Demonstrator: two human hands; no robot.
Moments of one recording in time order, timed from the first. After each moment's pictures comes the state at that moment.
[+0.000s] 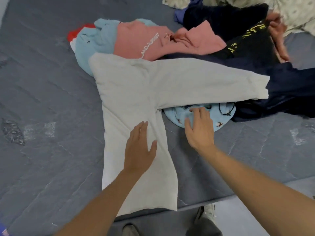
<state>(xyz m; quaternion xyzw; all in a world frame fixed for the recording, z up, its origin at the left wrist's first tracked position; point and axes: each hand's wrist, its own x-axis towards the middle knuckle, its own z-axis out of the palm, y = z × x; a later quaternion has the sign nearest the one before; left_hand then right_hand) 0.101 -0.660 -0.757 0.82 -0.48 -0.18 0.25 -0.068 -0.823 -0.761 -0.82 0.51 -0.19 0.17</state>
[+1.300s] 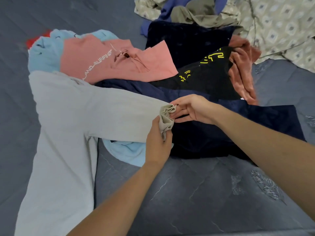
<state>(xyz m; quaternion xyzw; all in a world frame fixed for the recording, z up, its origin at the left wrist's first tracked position) -0.137 -0.991 -0.737 0.78 -0.31 -0.23 0.49 -0.194 -1.194 -0.679 -0.50 0.37 0.08 0.77</state>
